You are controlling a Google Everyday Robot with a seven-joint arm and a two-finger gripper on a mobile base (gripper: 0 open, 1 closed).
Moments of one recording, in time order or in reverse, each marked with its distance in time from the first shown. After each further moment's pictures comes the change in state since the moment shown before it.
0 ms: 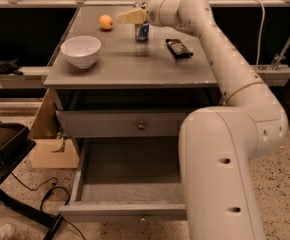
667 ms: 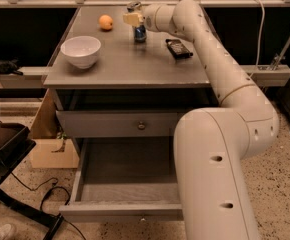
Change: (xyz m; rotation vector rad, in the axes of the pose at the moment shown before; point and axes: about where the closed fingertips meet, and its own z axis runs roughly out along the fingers) arm 0.022 -0.002 0.019 0.011 0.013 0.023
